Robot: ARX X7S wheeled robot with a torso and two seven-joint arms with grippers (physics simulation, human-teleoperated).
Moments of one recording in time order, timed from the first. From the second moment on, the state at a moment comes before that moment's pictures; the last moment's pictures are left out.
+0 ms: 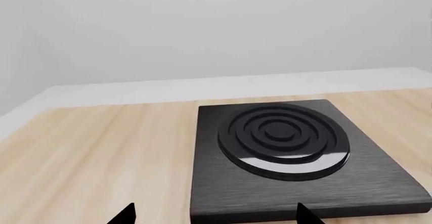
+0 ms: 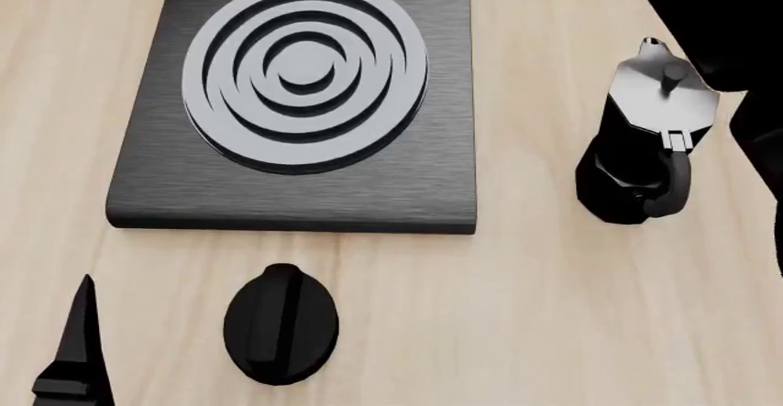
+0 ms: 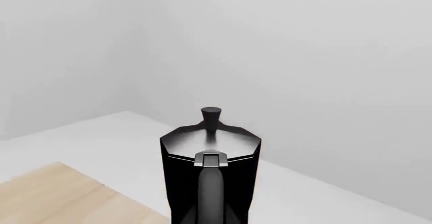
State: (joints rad) left arm -0.07 -0.58 0.24 0.87 -0.54 -0.50 -0.62; right arm 1.73 0.67 -0.36 -0.44 1.66 1.14 0.77
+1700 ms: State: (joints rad) left arm -0.07 -0.60 0.25 0.87 -0.55 -0.47 -0.63; right arm 1.47 0.41 -0.51 -0.31 1.26 0.83 0.50
